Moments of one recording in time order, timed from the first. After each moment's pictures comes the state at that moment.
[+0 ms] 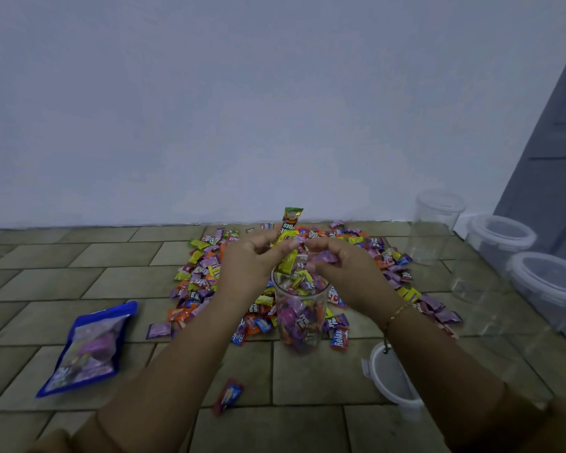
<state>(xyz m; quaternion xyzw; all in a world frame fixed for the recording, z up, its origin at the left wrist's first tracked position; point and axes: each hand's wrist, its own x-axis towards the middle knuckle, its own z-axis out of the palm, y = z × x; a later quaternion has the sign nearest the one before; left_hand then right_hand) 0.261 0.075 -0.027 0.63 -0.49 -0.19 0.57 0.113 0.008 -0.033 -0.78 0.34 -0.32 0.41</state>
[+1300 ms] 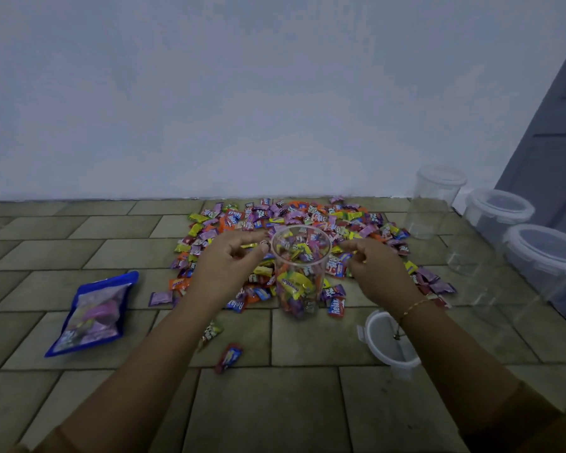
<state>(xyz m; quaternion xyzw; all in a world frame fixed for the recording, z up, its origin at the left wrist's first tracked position) 0.283 0.112 -0.058 0.69 -0.52 -0.12 0.48 0.078 0.003 -0.066 -0.81 0.46 -0.26 0.24</state>
